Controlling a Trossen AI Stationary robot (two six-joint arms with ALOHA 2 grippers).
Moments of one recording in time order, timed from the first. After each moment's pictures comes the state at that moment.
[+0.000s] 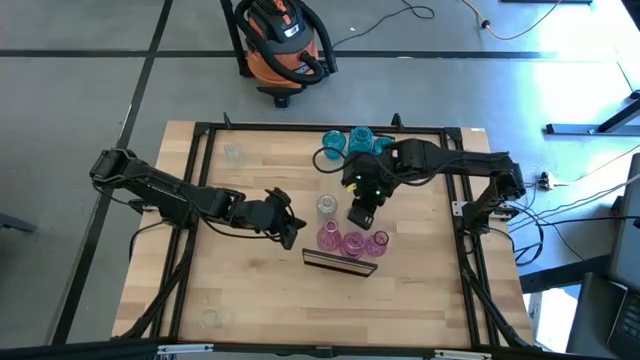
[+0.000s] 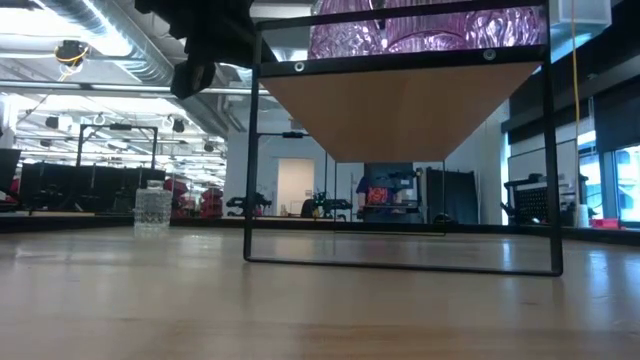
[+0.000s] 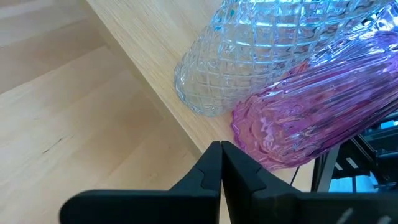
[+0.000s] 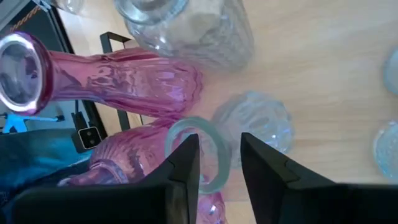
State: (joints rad) left arm -0.24 1.33 0.86 -0.13 -0.33 -0.94; right arm 0.01 1.71 1.85 -1.30 -0.22 0.49
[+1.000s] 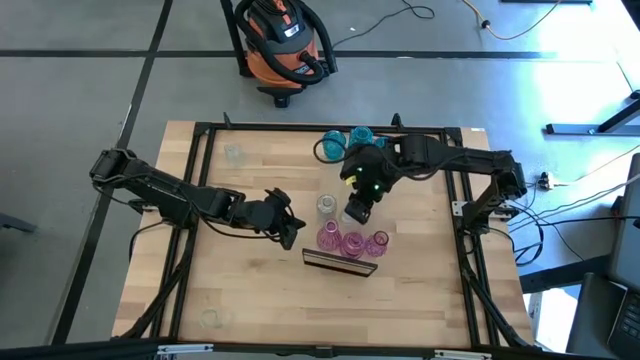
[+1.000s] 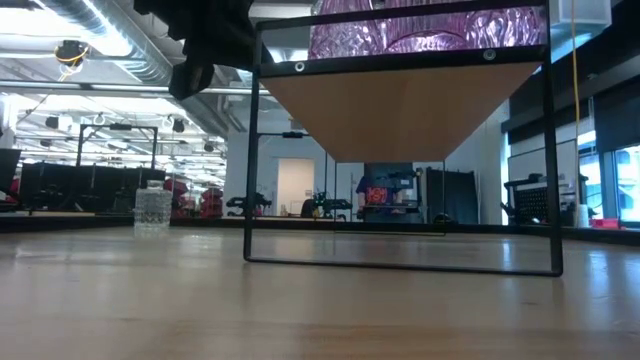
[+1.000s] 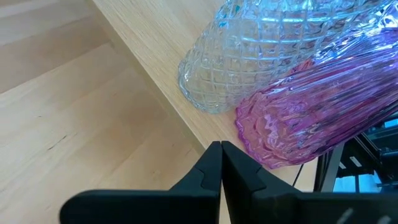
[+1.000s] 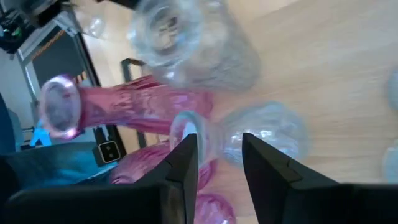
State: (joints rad) left arm -0.24 1.33 0.86 -0.14 -0.33 -0.94; right arm -0.02 1.70 1.85 -1.23 -0.26 0.52
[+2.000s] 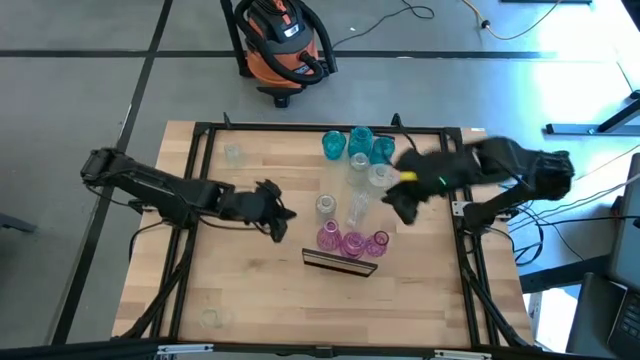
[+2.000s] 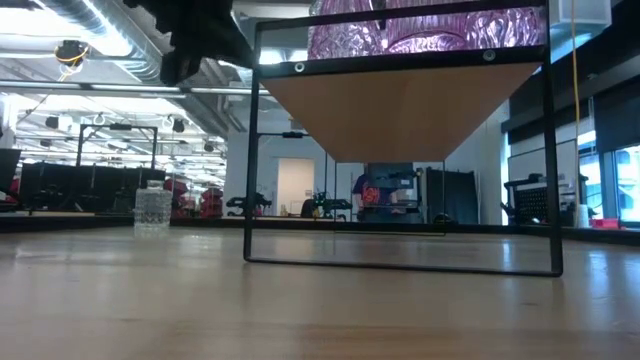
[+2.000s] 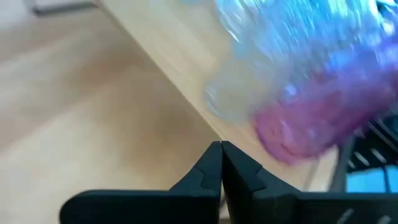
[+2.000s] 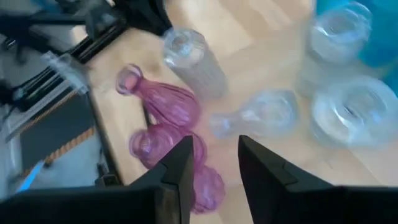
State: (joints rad) left arm -0.21 1.22 0.87 -0.27 -0.34 -0.84; right arm 0.16 1.39 1.81 -1.27 0.10 0.73
